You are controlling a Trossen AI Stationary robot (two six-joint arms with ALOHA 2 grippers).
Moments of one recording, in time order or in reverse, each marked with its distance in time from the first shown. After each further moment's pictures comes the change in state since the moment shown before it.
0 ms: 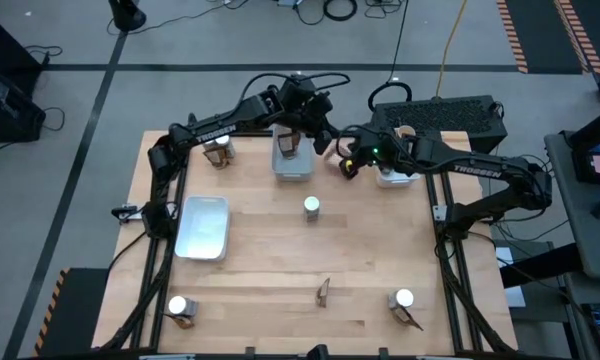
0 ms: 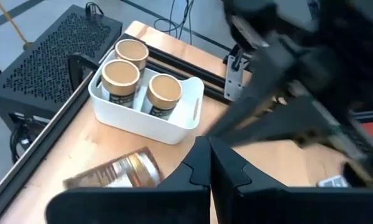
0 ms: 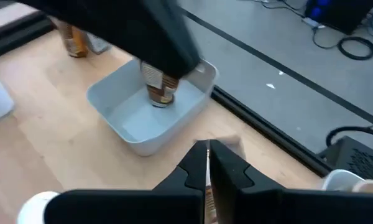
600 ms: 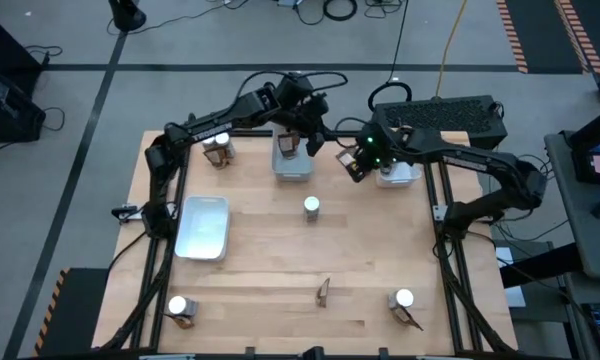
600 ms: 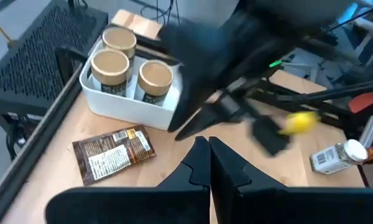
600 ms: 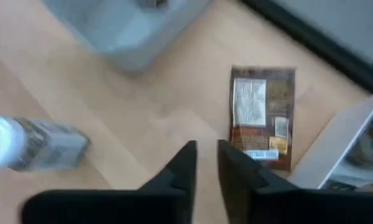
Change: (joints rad) left arm 0.020 -0.029 0.000 -0.086 0.069 0.102; right arm -0.204 0.069 -0.089 -0.115 -0.358 -0.014
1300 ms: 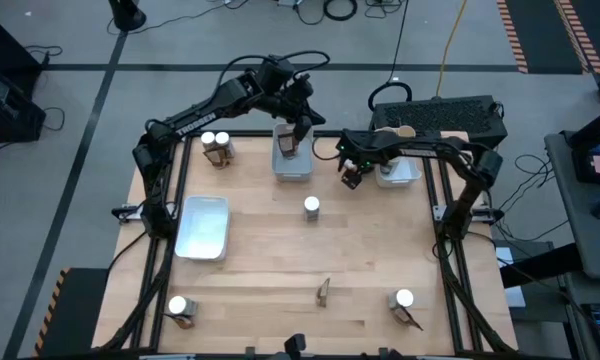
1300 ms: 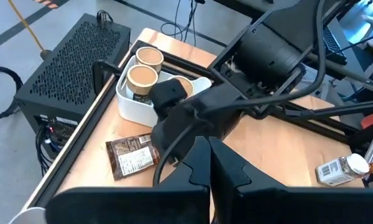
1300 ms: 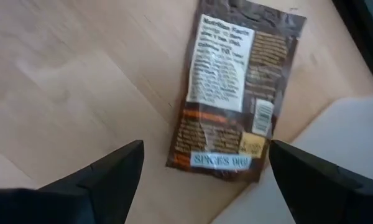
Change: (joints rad) left arm 0.074 -0.079 0.000 -0.052 0.001 -0.005; right arm -0.037 0.374 0.060 -0.046 0.150 -0.215
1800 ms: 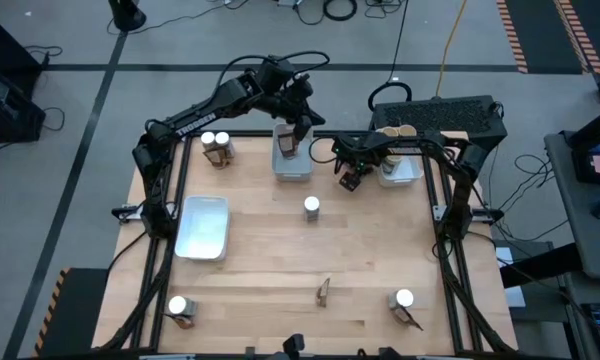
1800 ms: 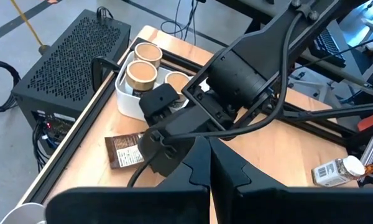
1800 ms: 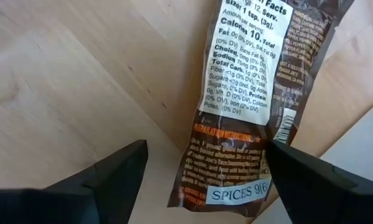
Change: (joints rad) left arm 0.000 0.000 0.000 -0.006 -0.001 -0.021; right arm -0.023 0.146 0.016 0.006 -0.018 -0.009
